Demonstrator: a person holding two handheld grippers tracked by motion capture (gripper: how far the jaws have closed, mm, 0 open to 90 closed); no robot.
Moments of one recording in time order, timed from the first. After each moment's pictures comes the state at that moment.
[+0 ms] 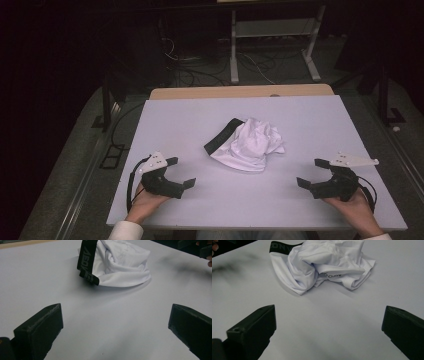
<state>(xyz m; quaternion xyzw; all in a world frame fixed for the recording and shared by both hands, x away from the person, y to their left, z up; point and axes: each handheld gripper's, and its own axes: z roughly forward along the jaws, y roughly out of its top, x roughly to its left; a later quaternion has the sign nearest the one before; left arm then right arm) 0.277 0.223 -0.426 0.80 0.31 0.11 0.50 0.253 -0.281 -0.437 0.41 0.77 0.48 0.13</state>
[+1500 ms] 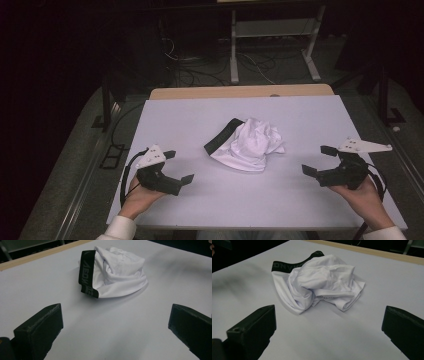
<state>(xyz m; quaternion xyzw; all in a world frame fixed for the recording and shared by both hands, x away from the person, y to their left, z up) 0.275 0.220 -0.388 0.82 0.29 0.14 0.48 0.263 -0.287 -0.393 0.40 0.76 0.48 0.15</state>
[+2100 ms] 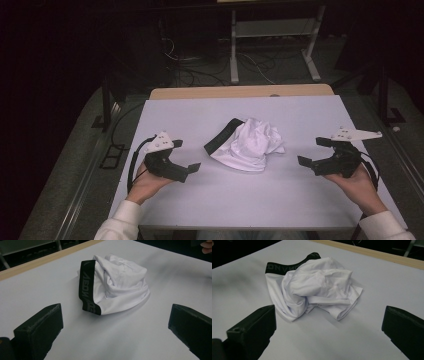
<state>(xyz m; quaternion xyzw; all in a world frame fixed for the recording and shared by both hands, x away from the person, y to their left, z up) 0.305 0.201 -0.374 0.82 0.27 0.13 0.48 0.291 -0.282 -0.388 0.40 0.77 0.47 0.15</state>
